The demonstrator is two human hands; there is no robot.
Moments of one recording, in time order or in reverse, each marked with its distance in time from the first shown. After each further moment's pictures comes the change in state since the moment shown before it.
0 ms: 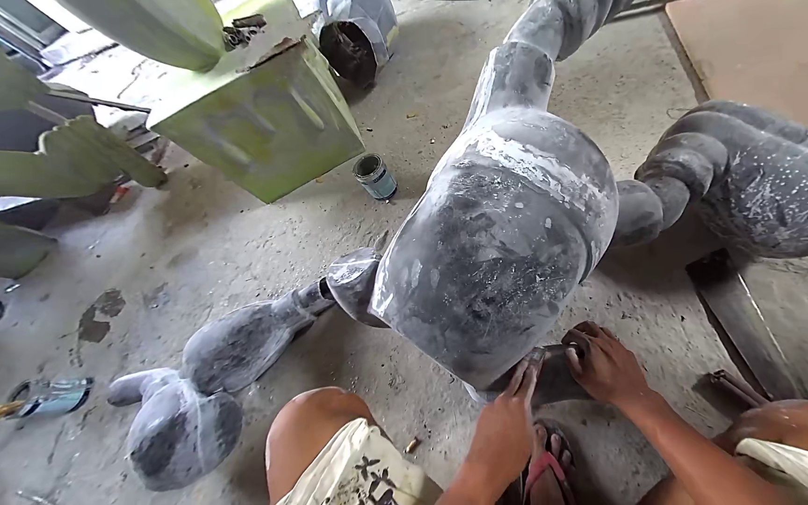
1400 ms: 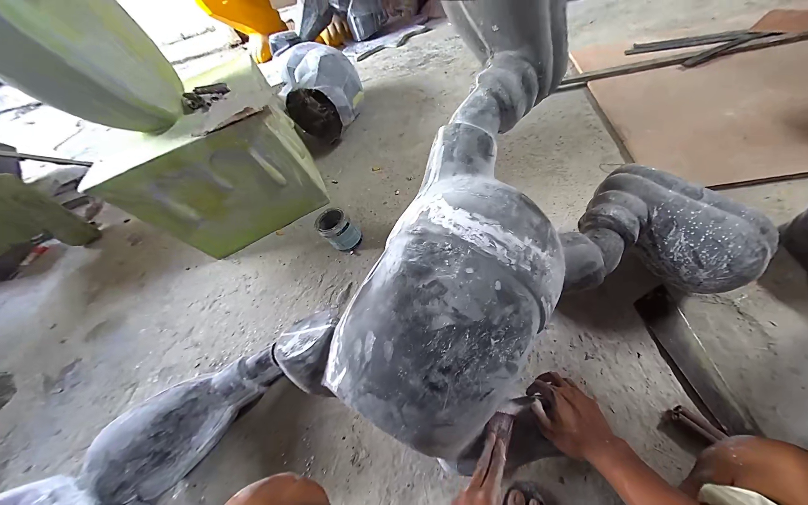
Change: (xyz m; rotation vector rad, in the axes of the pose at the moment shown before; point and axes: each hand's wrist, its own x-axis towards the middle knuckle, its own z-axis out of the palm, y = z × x) left_hand -0.016 -0.009 0.019 -0.139 0.151 0.089; right_hand 0.009 0.004 -0.009 0.095 -0.169 0.038
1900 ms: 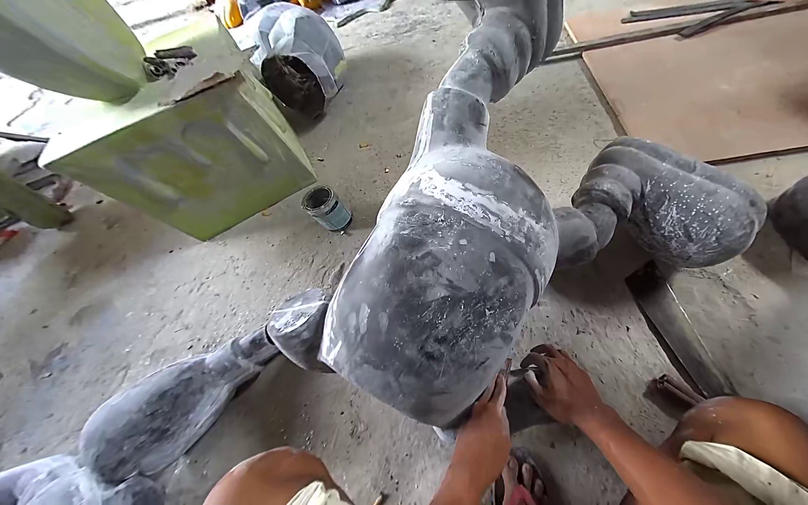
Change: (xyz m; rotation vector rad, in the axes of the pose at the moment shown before) left_hand 0.051 0.011 -0.006 0.086 -0.139 -0.077; right_hand -0.002 -0.002 0.006 0.016 0.032 0.018
